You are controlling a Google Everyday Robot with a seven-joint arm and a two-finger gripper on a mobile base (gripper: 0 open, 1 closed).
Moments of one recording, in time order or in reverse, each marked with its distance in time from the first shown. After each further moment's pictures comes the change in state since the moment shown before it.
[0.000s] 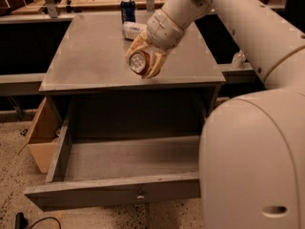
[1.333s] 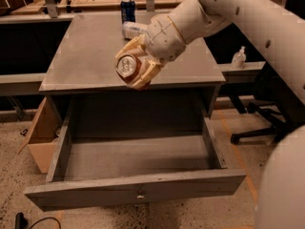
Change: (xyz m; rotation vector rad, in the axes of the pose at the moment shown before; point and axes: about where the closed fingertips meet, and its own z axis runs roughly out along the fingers) arm -0.079 0.013 0.006 0.138 -0.240 0.138
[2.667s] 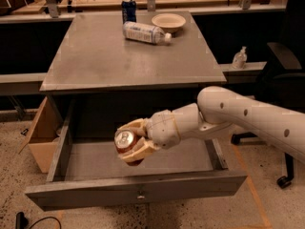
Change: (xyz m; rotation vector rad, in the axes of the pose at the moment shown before) arm 0.047 0.135 0.121 0.194 -0.231 0.439
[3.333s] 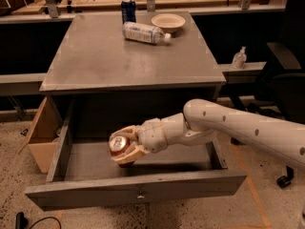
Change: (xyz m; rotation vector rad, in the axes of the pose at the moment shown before) arm 0.048 -0.021 0.040 -0.001 -0.050 0.023
